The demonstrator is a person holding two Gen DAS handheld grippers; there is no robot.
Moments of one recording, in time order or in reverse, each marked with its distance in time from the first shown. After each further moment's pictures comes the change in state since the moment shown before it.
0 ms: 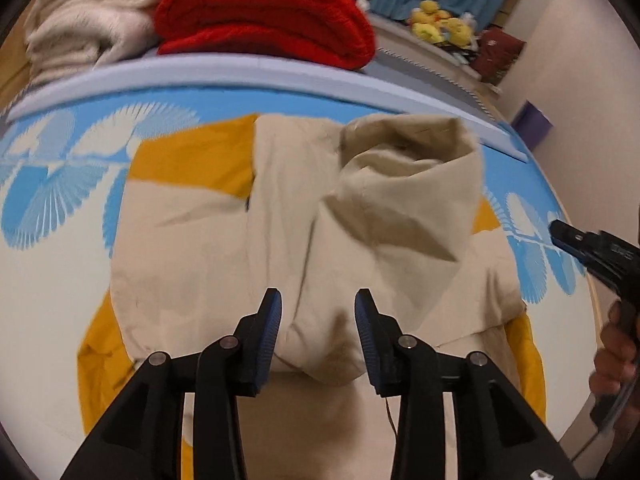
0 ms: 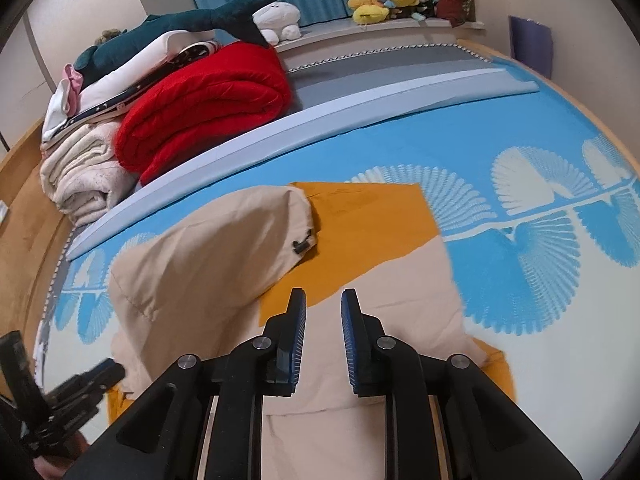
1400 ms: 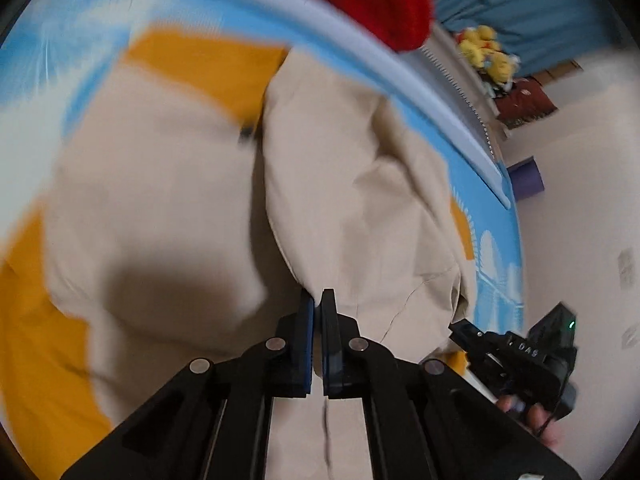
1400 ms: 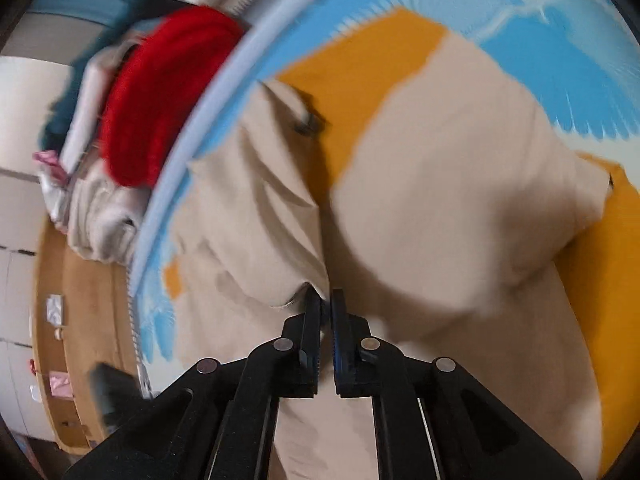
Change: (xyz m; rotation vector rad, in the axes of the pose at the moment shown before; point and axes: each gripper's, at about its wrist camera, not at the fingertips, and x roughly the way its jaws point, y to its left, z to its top) left arm 0.024 0.030 -0.003 -0.269 0.097 -0.183; right arm 0.096 -0.040 -0.066 0.449 0.319 0.245
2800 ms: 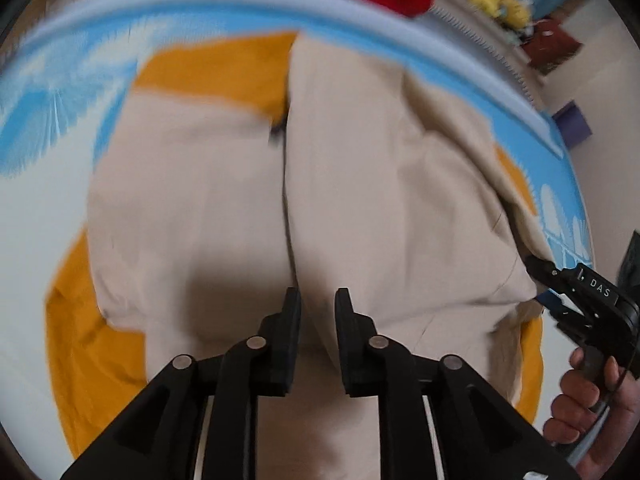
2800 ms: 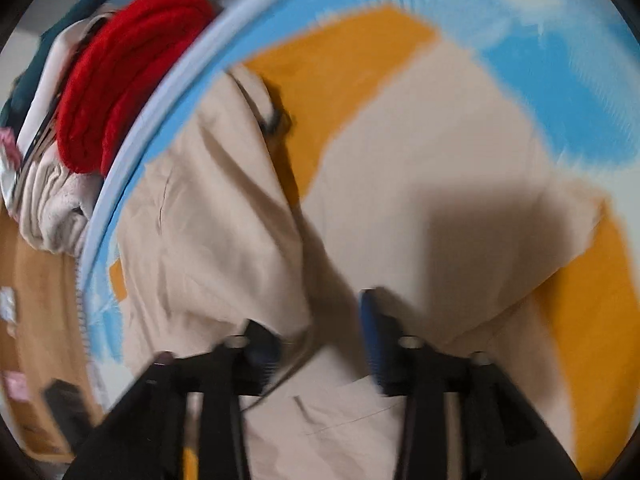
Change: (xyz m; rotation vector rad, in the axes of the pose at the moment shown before) left arm 0.007 -0.013 -0.016 0.157 0.048 0.225; right arm 0.010 0.015 0.017 -0.090 -0.045 -0.213
